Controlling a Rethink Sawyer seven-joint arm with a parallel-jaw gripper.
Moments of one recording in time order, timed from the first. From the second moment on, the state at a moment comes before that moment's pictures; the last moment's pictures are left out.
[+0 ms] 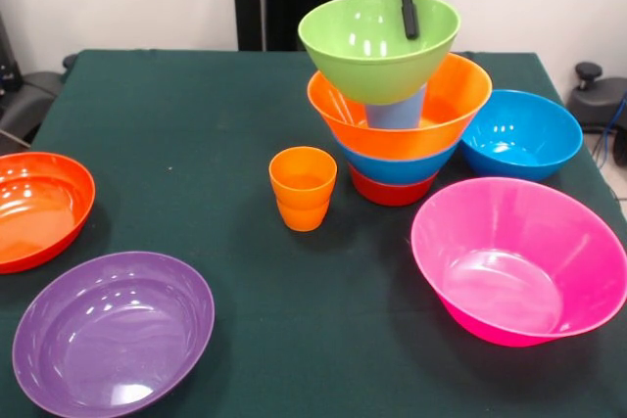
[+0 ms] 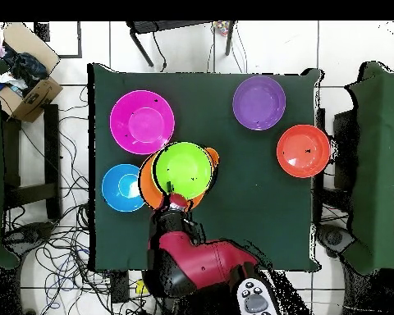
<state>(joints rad) -0.33 -0.88 0.14 2.24 -0.50 -0.46 0.92</state>
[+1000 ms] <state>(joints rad) -0.39 -0.96 0.20 2.29 -0.50 -0.35 0.92</state>
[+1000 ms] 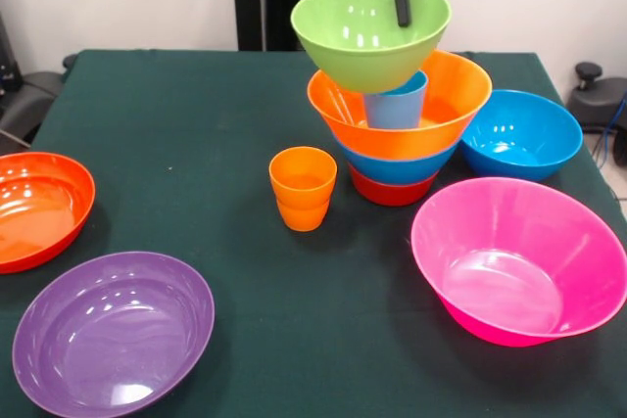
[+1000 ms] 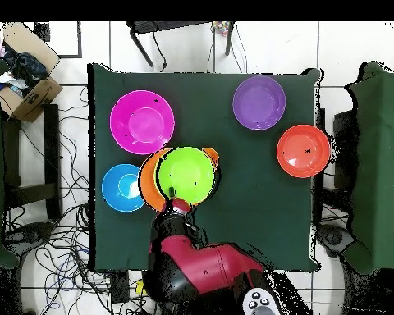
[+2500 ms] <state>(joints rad) -0.38 -1.00 0.22 2.30 -0.50 -0.30 0.94</state>
